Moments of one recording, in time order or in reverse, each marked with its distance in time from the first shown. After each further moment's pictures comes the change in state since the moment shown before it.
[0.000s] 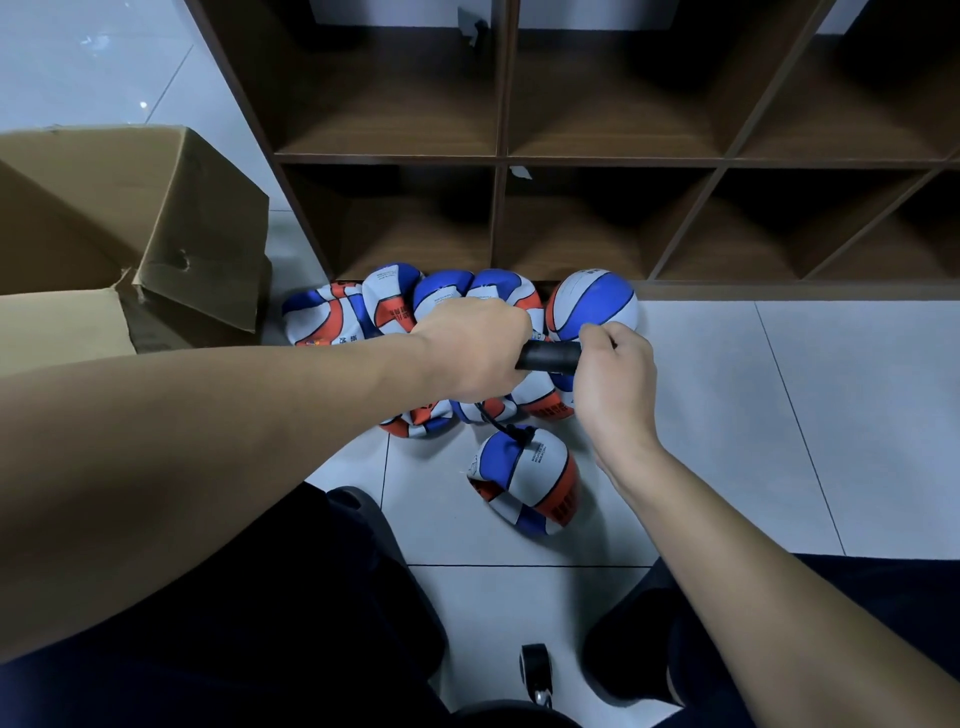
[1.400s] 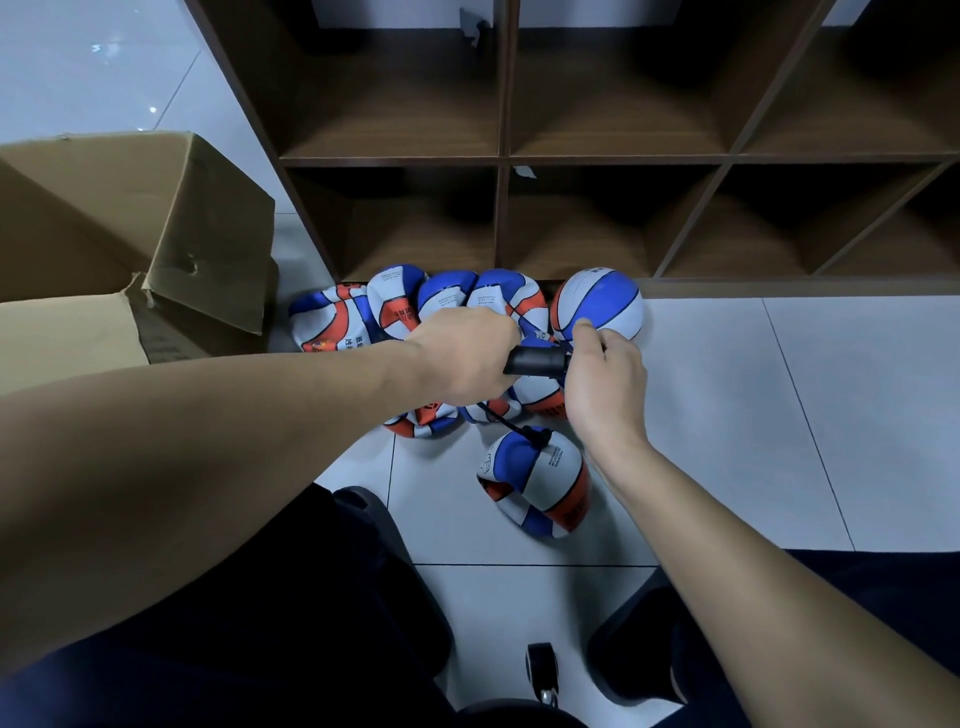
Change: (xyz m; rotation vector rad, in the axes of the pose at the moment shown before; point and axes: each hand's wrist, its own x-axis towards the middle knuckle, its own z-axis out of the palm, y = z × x) left_hand -0.004 -0.007 0.005 -0.070 -0.065 -0.036; right_hand -0.005 -0.004 0.005 -0.096 -0.001 0.055
